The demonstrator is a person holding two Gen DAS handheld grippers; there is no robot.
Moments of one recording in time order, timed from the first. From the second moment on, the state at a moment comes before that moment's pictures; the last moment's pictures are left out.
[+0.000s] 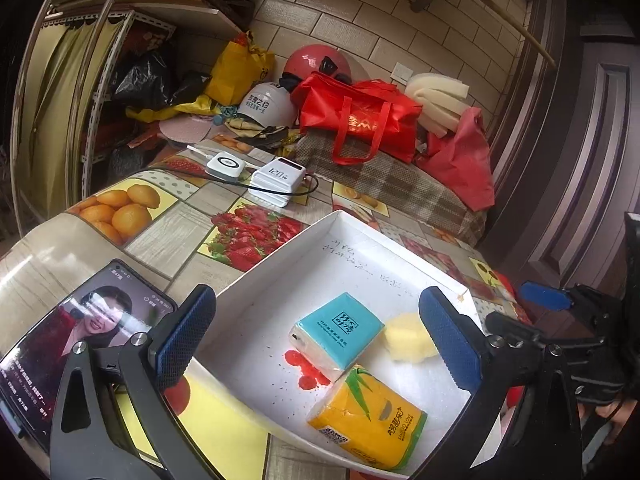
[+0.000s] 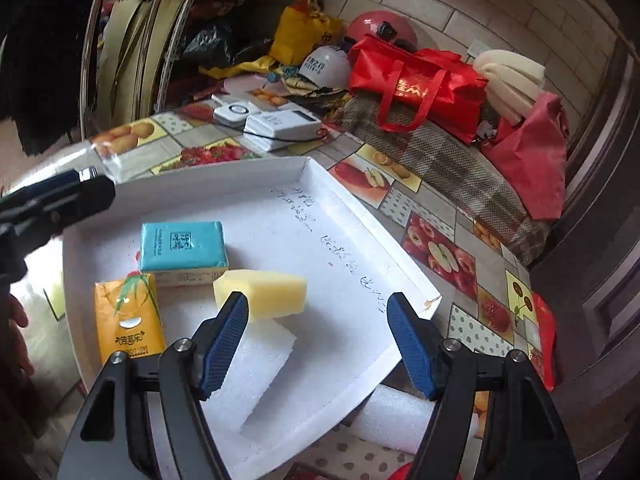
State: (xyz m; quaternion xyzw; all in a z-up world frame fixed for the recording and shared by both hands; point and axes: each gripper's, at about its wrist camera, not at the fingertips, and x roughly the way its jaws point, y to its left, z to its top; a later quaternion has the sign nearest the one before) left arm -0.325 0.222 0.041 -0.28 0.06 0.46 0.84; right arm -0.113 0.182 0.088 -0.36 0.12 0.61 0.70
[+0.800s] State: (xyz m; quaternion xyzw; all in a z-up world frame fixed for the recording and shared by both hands) left arm -0.109 0.079 0.029 -0.04 0.33 0.20 0.92; right arm 0.047 -0.014 0.042 -0.15 0.31 0.52 0.78
